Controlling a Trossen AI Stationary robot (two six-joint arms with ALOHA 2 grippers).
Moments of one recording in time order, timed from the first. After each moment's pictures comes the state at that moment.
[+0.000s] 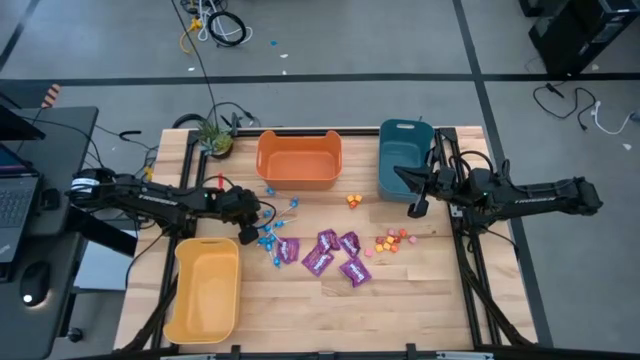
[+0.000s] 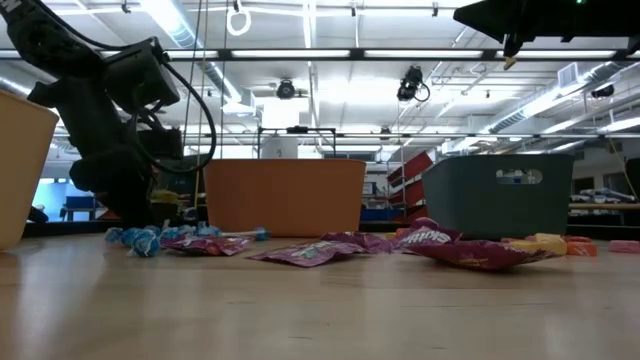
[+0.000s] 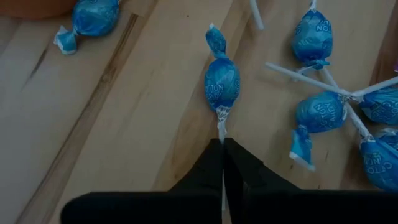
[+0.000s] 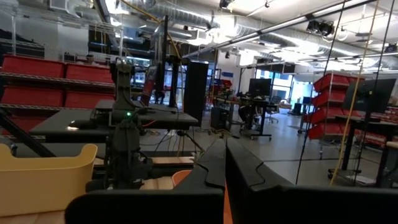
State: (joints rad) left arm 0.09 1.16 0.34 -0.25 -0.13 -0.30; right arm -0.02 0.58 0.33 0.48 0.30 -0.18
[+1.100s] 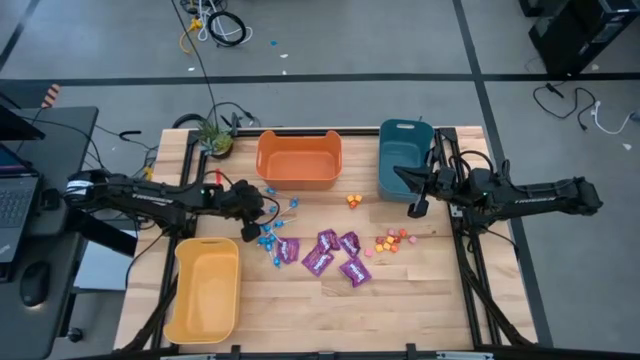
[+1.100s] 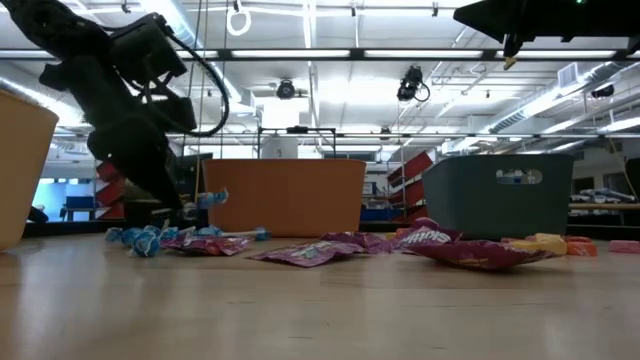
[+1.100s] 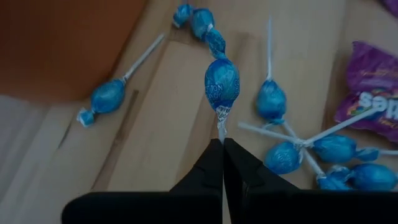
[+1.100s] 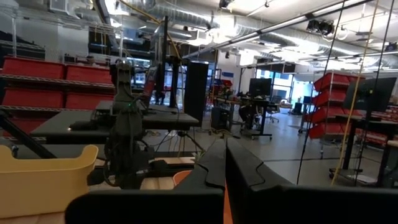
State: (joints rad) left arm 0.09 1.07 0.42 -0.27 -0.14 -0.19; right arm -0.02 0.58 0.33 0.48 0.30 -0.17
